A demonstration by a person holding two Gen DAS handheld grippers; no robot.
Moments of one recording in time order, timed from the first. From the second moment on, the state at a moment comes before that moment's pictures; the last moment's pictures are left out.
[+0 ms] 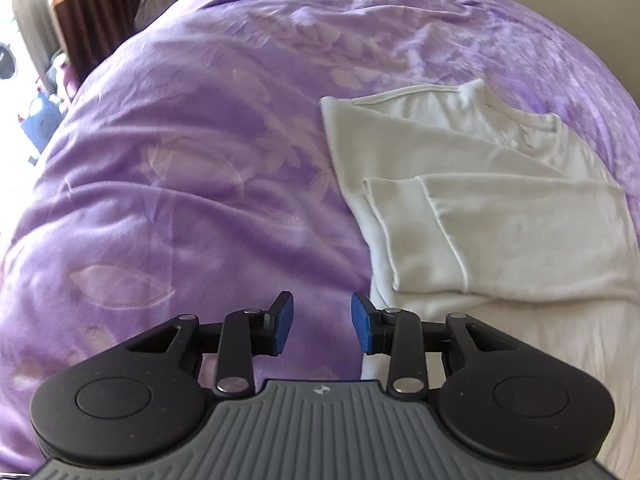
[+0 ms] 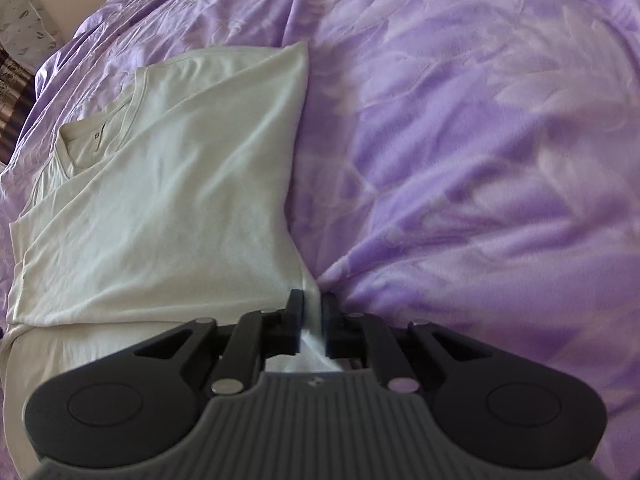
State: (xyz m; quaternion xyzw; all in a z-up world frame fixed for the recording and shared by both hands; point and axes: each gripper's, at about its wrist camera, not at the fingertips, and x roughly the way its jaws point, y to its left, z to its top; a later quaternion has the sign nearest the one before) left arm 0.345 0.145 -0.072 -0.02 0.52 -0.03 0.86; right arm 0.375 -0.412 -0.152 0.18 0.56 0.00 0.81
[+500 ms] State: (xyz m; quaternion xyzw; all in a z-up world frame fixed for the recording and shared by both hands) left arm 0.208 0.091 0.046 0.14 0.43 -0.21 0.87; right arm 0.241 -0.416 0.060 0.04 0.46 0.06 0.88
